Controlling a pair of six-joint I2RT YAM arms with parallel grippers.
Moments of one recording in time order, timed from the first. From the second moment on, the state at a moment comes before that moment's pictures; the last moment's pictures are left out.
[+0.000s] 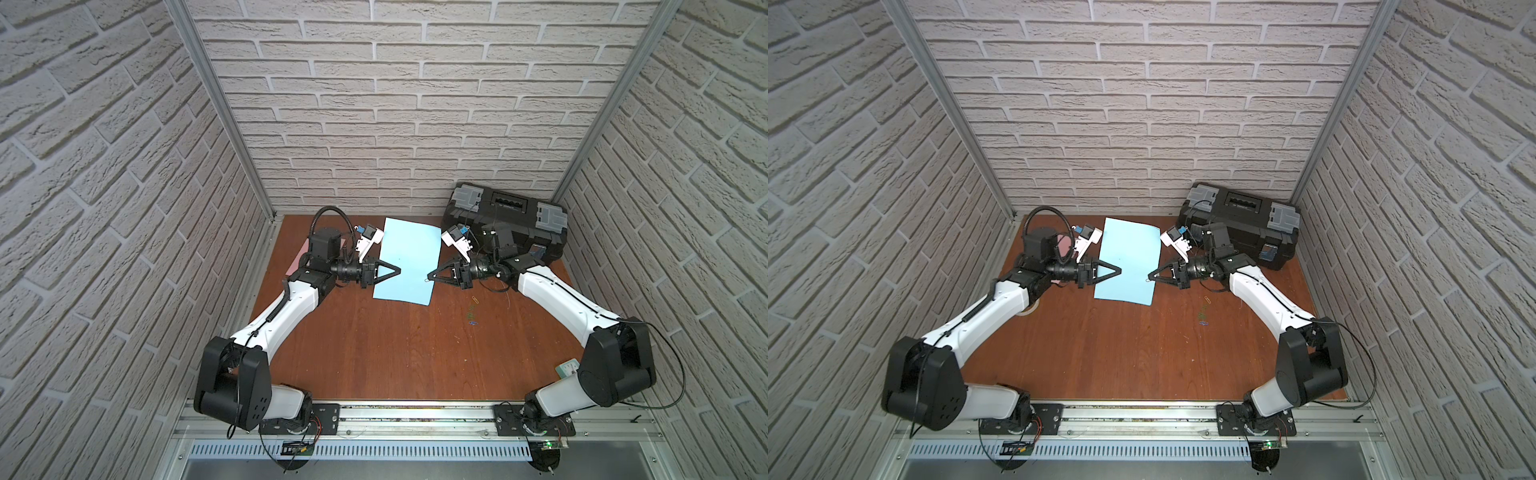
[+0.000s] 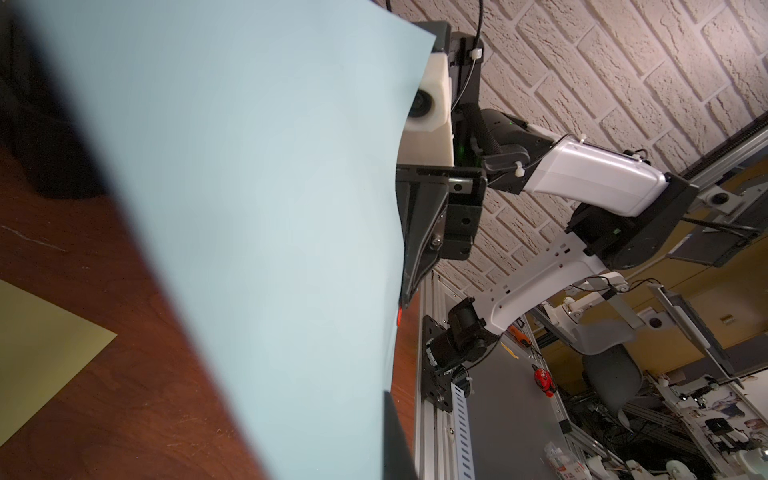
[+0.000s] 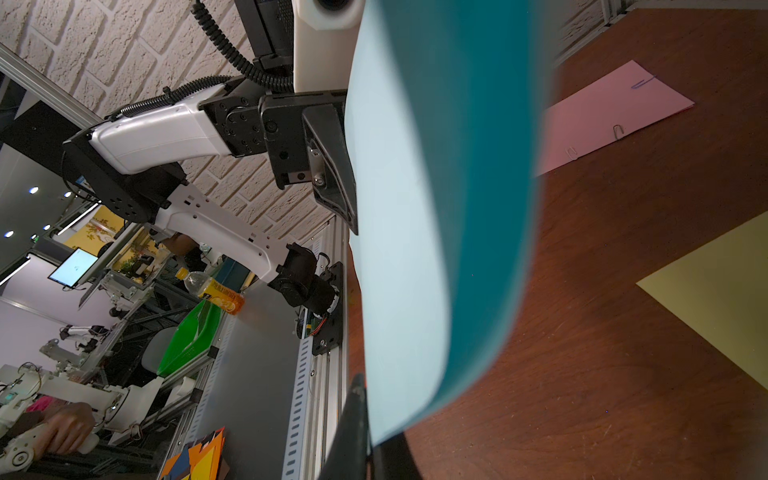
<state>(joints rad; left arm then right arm) -0.31 1.37 0.98 -0.04 1.18 -0.23 0.26 1.51 1.16 -0.39 -1.22 -0.04</state>
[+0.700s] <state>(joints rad) -0.31 1.35 0.98 -0.06 1.18 -0.21 0.26 1.51 1.17 -0.42 -1.22 -0.07</state>
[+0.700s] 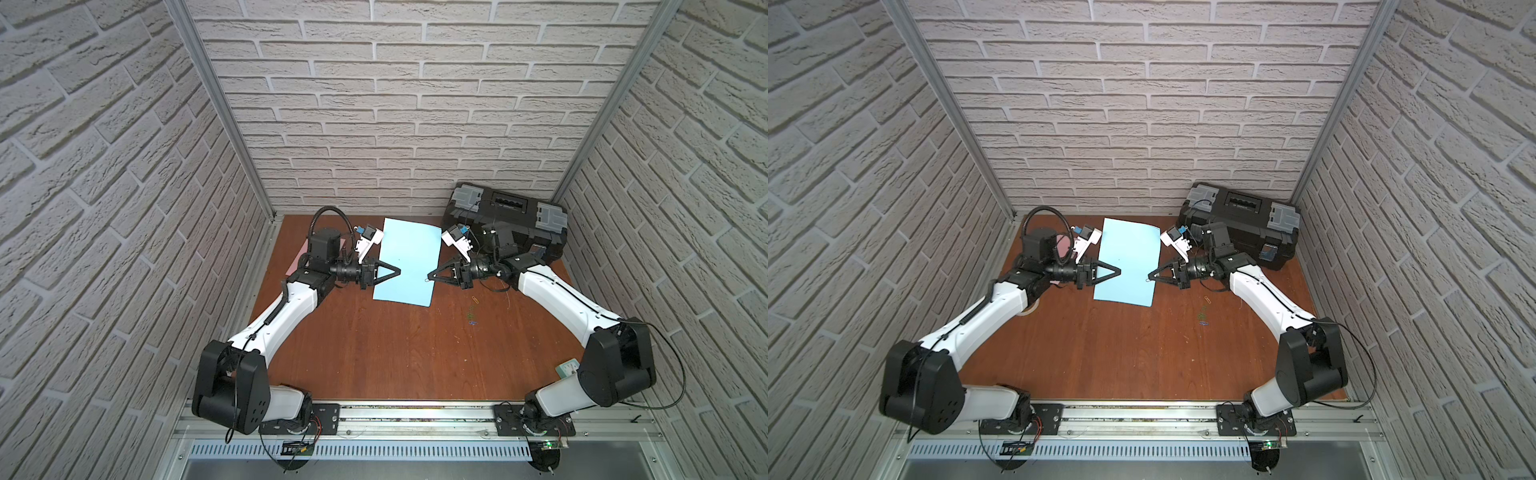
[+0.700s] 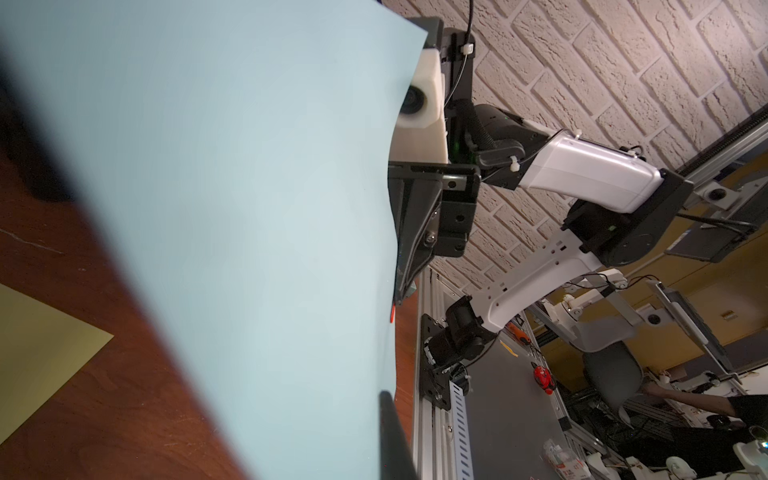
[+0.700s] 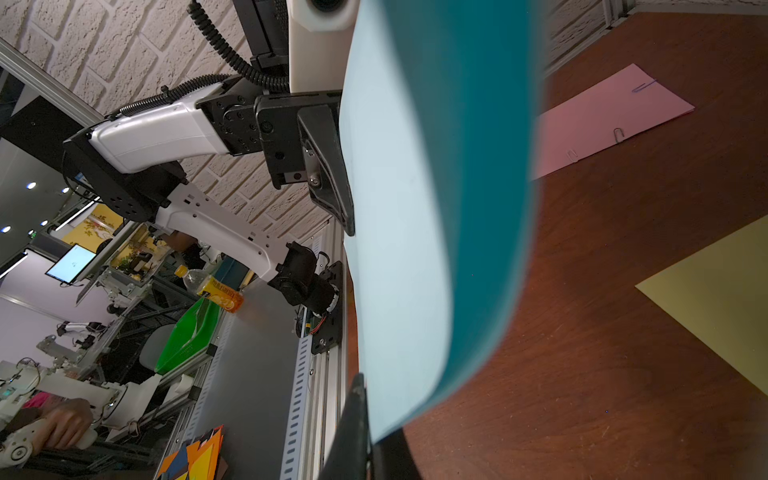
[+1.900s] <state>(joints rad) -0.28 1.33 0.98 -0.07 1.17 -0.19 0.19 1.50 1.15 -0.47 -1.15 -0.07</state>
